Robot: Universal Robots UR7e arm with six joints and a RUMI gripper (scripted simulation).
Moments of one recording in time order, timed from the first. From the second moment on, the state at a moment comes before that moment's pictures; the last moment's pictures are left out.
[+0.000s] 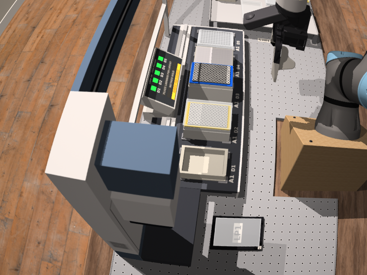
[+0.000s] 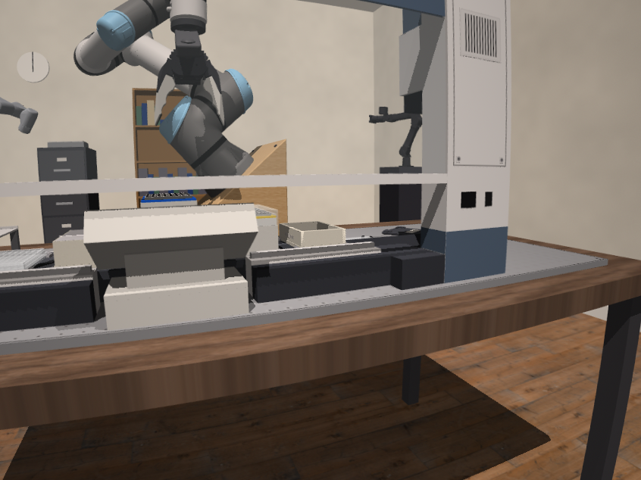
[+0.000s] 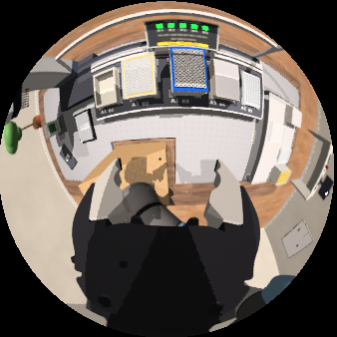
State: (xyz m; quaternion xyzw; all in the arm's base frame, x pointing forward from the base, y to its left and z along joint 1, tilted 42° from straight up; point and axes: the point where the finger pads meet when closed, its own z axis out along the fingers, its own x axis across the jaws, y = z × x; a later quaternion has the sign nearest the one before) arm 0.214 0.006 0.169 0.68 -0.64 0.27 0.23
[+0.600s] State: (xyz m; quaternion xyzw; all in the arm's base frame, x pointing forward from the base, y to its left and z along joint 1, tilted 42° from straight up) arm 0.208 0.056 0.123 0.70 -0.62 0.26 0.24
